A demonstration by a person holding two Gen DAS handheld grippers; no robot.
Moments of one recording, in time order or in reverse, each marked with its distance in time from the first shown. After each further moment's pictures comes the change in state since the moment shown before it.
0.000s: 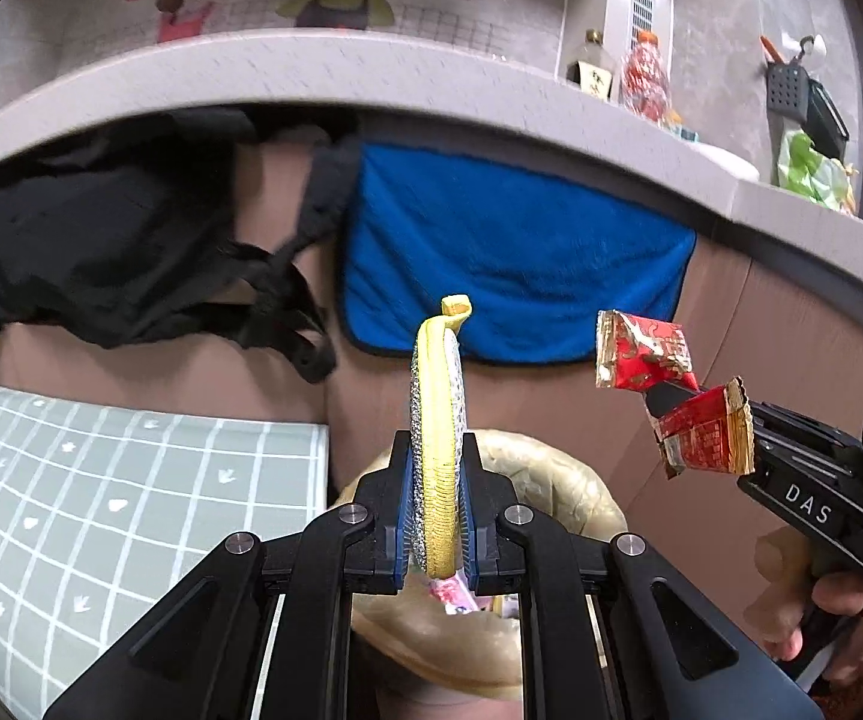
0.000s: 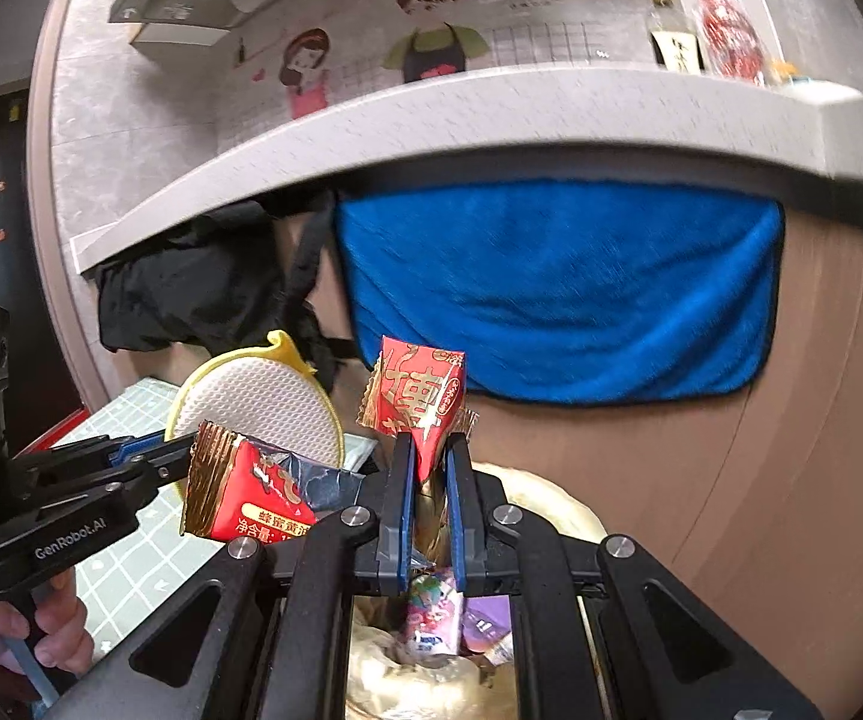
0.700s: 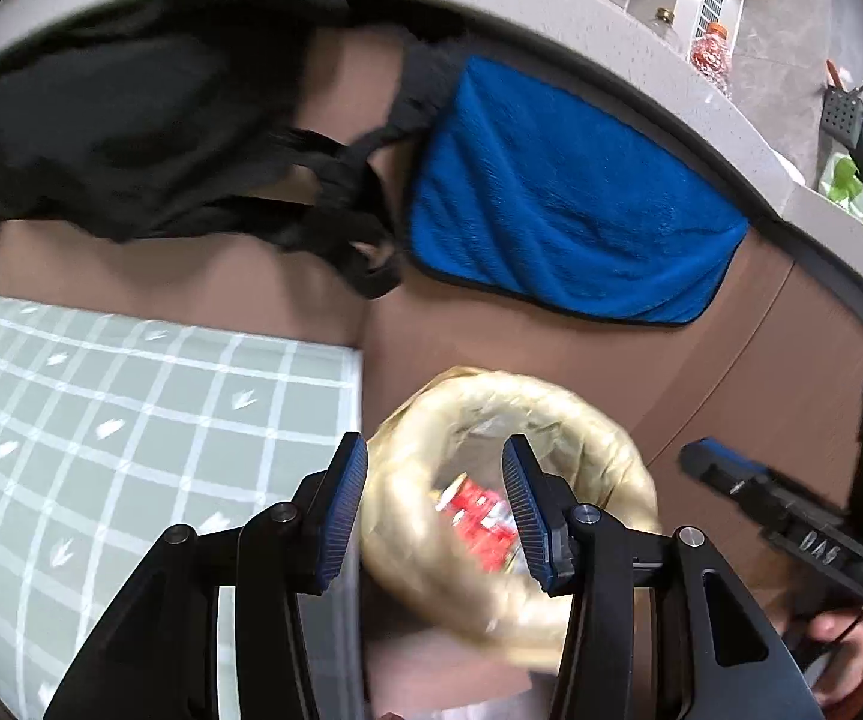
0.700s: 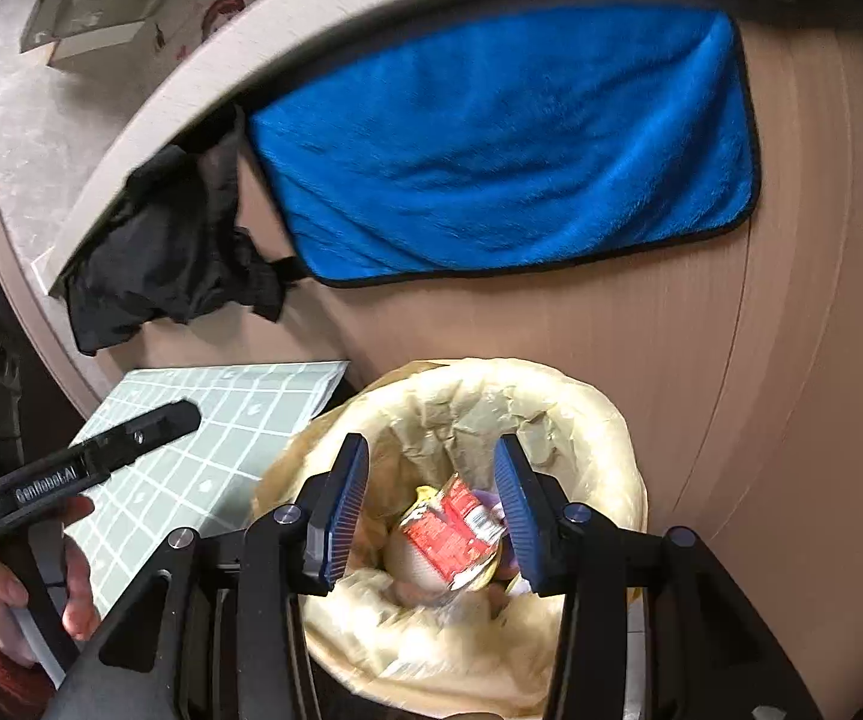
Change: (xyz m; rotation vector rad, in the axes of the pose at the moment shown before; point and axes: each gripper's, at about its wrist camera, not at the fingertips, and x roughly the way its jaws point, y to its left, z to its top) left arm 0.007 0.052 -0.023 -0.129 0.121 0.008; right arm 0.024 -0.017 -0.043 0.189 0.153 -0.008
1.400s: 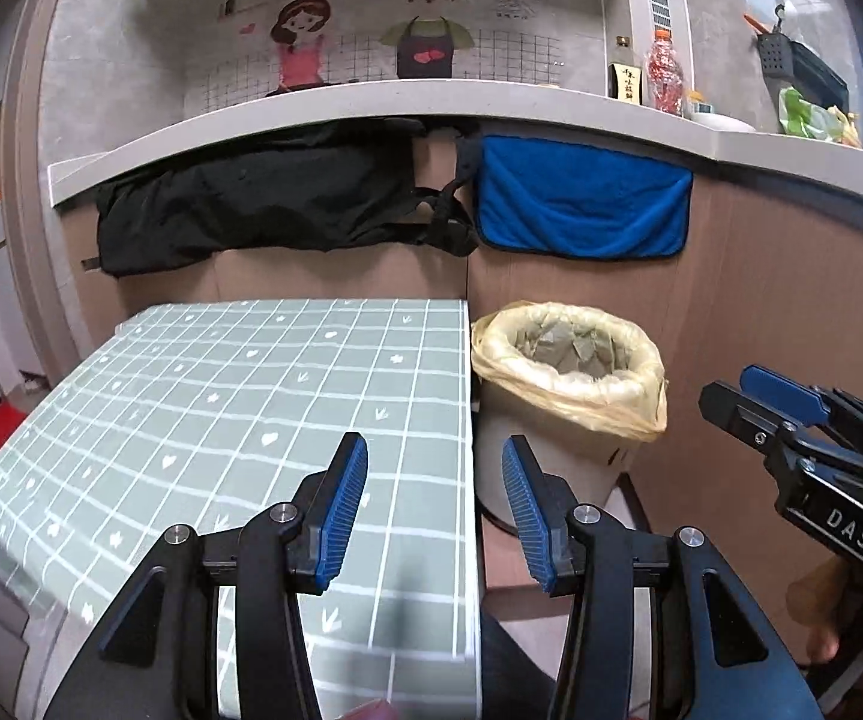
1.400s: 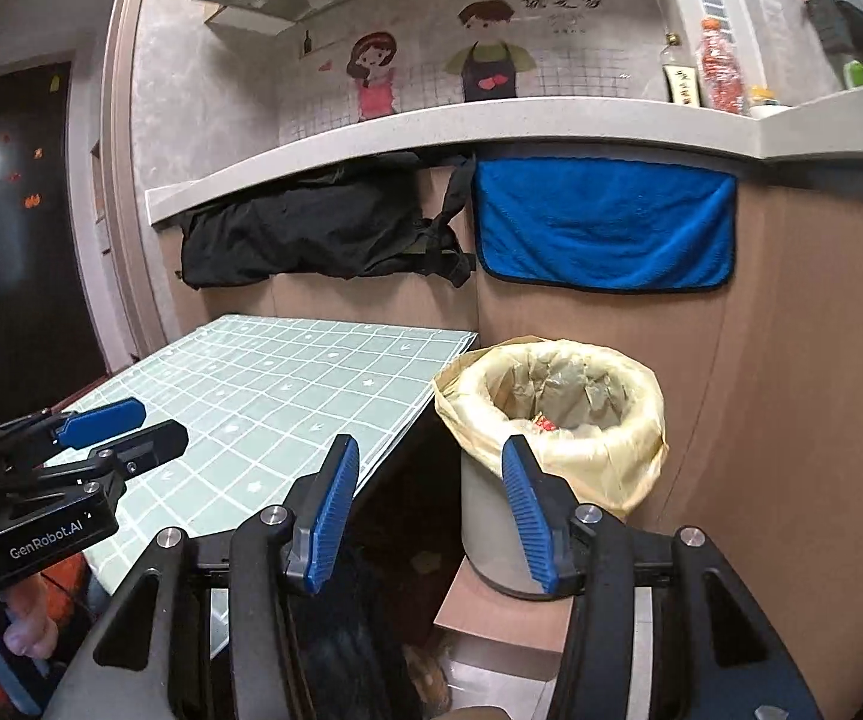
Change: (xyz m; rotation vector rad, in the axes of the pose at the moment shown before) left arm -0.221 -0.045 -0.163 0.133 -0.138 0.290; right arm -0.175 0.131 -0.148 -0.224 -0.172 0.006
